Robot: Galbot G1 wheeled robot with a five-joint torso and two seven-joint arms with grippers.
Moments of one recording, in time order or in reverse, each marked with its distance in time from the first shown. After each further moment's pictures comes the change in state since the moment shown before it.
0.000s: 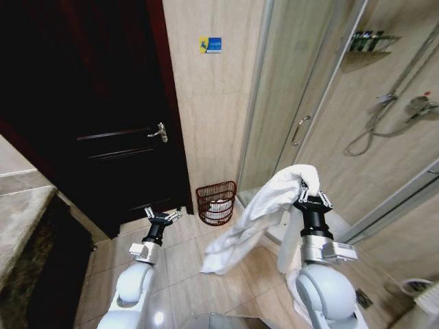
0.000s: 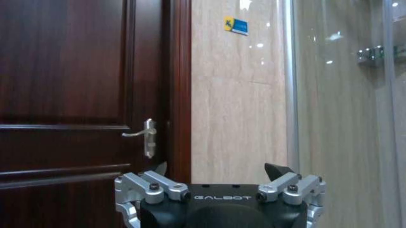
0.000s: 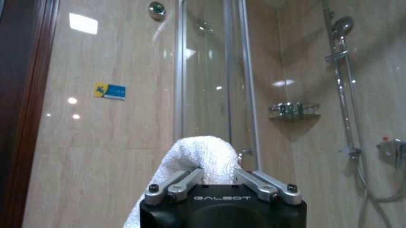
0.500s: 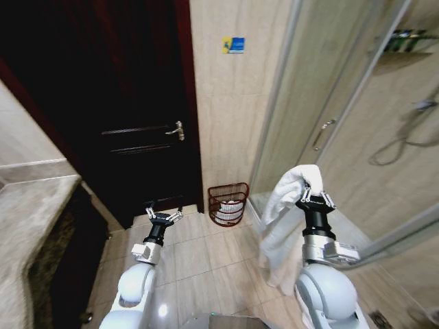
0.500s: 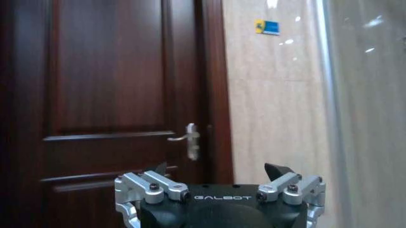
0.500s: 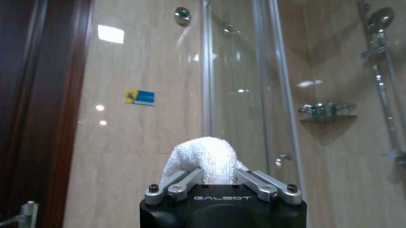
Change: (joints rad) left arm -0.001 -0.015 0.007 0.016 0.076 -0.041 -0.011; right arm -0.002 -0.007 0.033 0.013 0.005 0.001 0.024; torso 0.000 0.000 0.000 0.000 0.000
